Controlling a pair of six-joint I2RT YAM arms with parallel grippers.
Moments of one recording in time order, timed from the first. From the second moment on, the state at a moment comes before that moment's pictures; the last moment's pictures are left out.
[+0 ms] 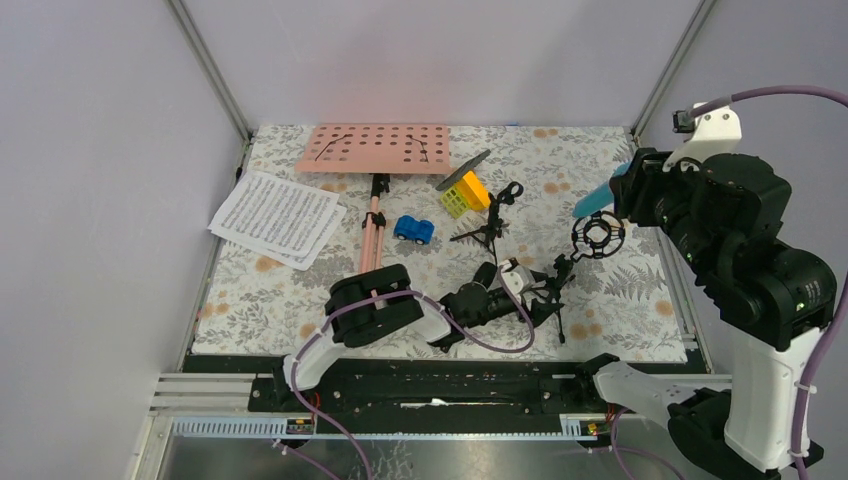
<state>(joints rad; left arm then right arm) -1.21 2.25 1.06 1.35 0.05 -0.11 0.42 1.08 1.98 -1.25 0.36 0.14</state>
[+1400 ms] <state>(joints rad) -1.38 1.27 0.35 1.14 -0.24 -0.02 0.42 1.01 1.33 -0.95 -0.67 0.23</state>
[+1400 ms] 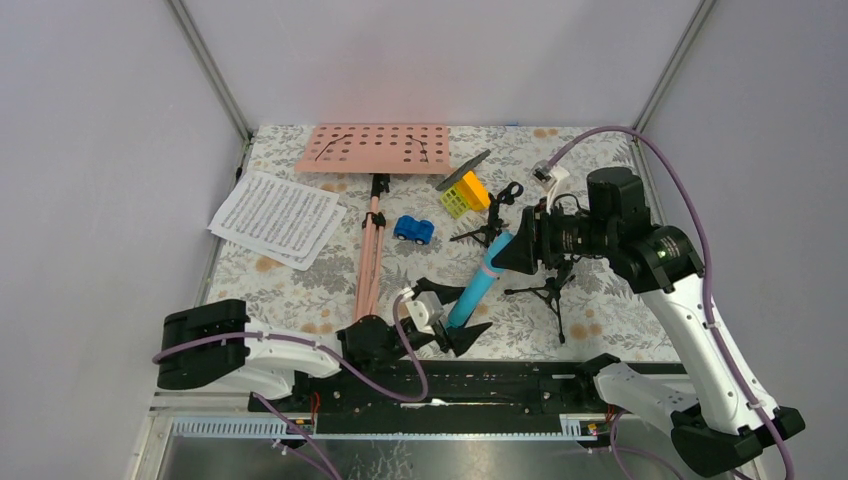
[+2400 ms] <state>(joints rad) -1.38 1.17 0.55 0.35 -0.64 -0.45 0.43 1.00 1.26 -0.84 -0.46 0.28</state>
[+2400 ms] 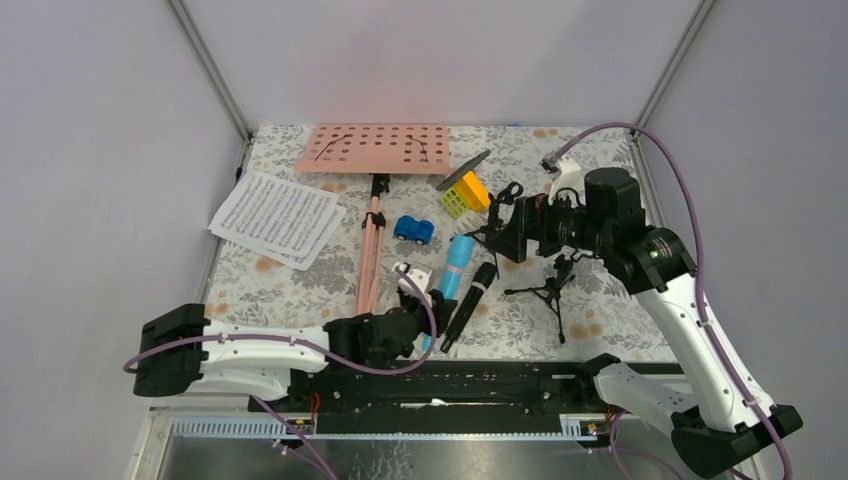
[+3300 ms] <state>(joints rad) -1.08 1.56 0.63 0.14 -0.41 -0.73 0.43 0.95 1.16 -0.77 -0.27 0.39</state>
